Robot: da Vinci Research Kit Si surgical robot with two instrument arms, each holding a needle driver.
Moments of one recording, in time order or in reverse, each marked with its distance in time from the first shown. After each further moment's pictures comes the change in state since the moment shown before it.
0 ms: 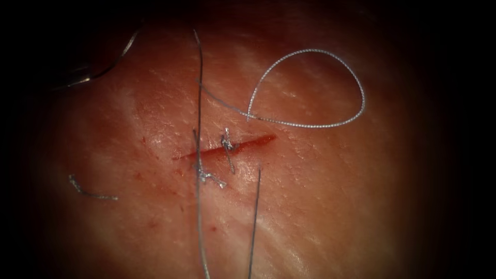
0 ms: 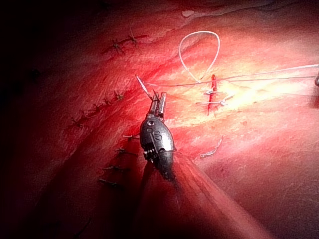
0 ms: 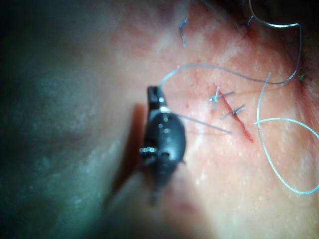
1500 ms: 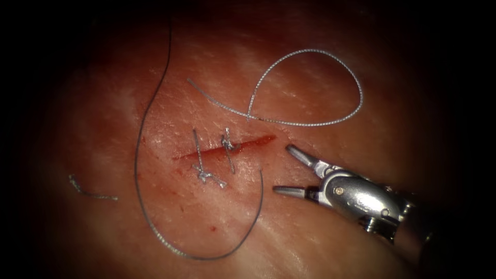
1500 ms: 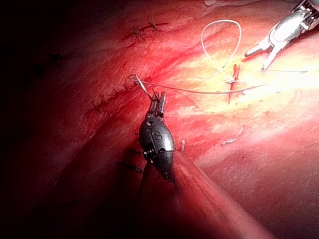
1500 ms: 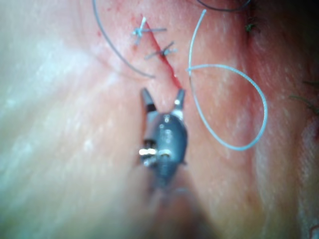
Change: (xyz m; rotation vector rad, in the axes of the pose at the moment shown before) right arm -0.019 0.017 -0.001 -0.271 -0.156 -0.149; left arm 0.000 -0.004 -0.004 0.084 -0.006 0.000
